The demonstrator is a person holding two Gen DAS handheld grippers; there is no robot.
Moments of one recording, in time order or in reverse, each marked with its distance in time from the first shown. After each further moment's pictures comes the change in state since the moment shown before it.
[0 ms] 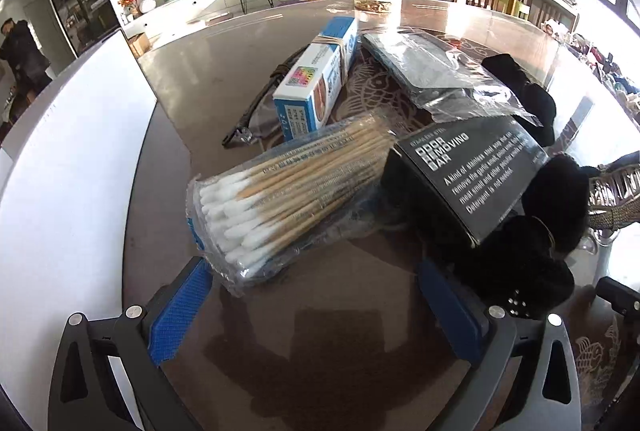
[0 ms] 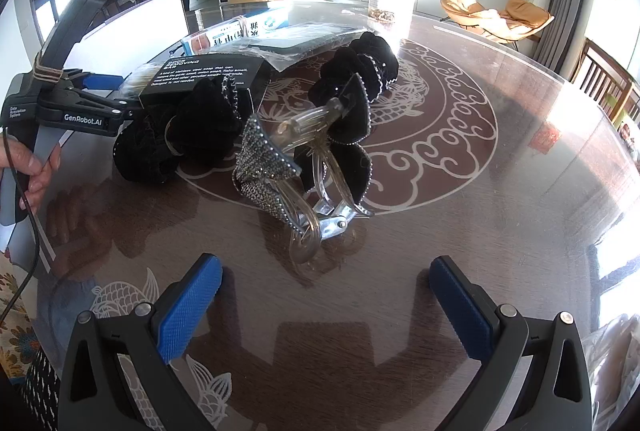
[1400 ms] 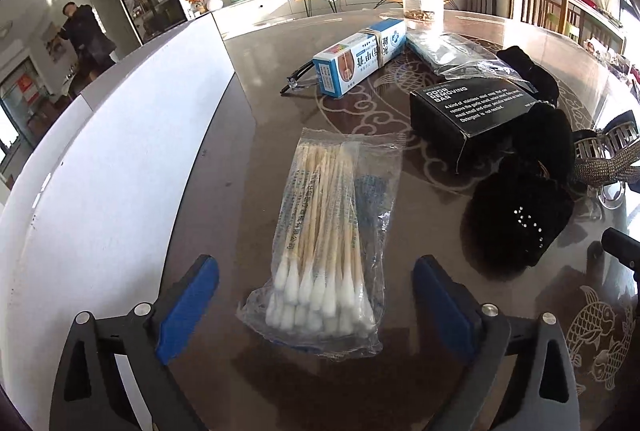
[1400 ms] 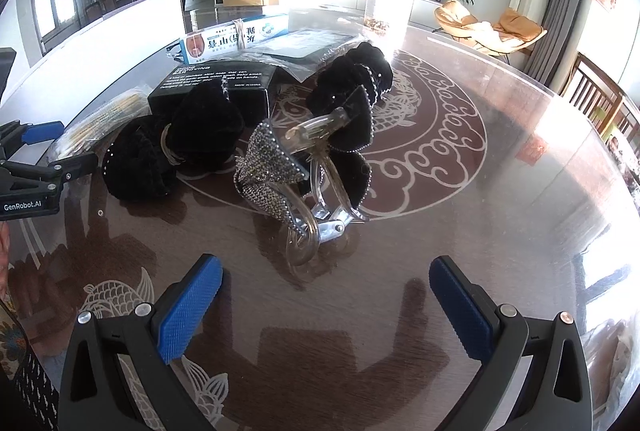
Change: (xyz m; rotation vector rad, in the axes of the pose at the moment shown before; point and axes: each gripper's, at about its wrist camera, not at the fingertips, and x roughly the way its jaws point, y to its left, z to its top) left arm -0.048 -0.013 -0.063 -0.136 -0.056 0.236; right arm 0.002 0.005 0.002 -0.021 -0.023 -0.049
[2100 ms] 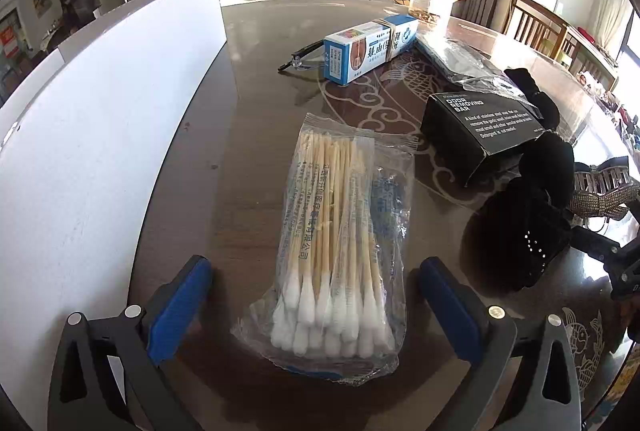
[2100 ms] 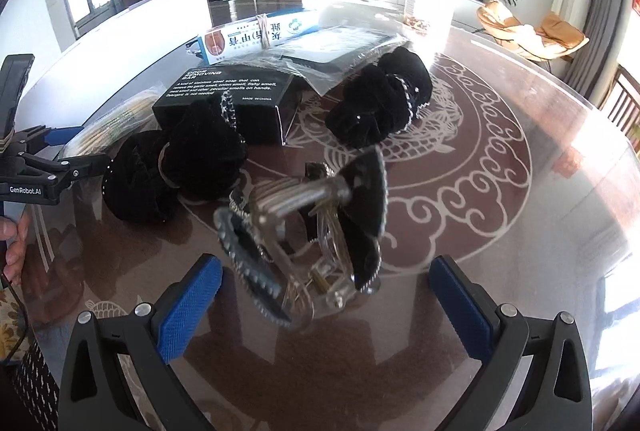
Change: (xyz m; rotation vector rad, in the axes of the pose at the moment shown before) left arm 0.019 0.020 0.007 -0.093 0.058 -0.140; right arm 0.032 -0.010 0.030 -0.105 0.025 0.151
